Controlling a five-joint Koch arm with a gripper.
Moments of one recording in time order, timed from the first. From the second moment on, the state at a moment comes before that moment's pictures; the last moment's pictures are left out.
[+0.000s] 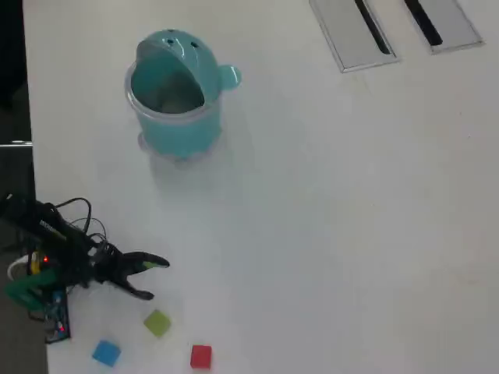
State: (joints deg) arm 42.7 131.1 177.5 -51.5 -90.1
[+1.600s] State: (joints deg) arm 54.5 106.8 150.8 -41.1 -93.4
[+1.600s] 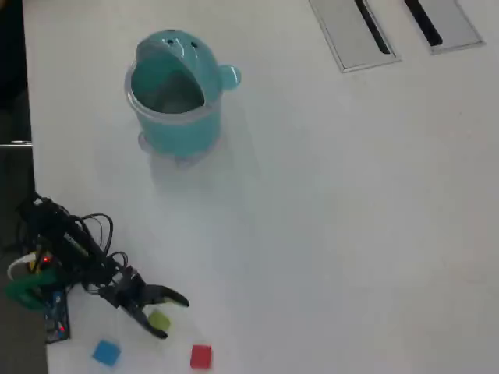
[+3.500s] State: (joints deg) arm 56.5 78.6 115.3 9.1 -97.1
